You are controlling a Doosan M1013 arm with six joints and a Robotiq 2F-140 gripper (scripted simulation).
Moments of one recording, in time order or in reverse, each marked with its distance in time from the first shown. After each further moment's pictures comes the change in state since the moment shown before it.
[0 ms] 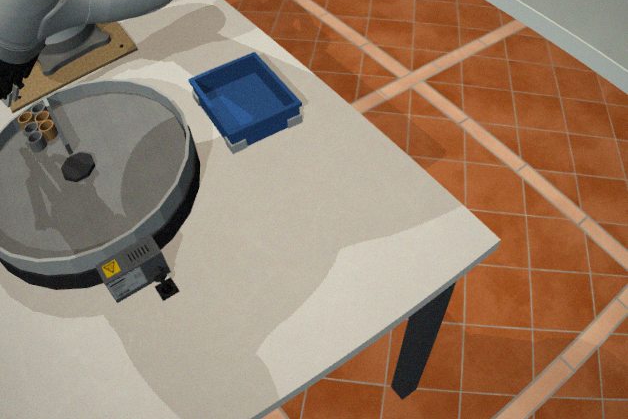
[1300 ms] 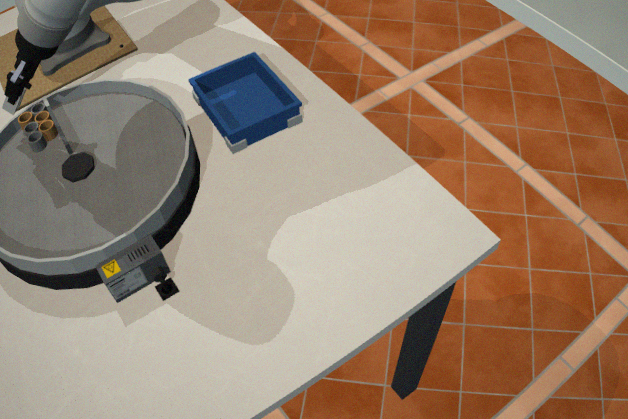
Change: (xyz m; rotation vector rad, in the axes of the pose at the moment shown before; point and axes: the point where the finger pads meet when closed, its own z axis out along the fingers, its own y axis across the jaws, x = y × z) arm -0.010 0.006 0.019 0.252 -0.002 -0.302
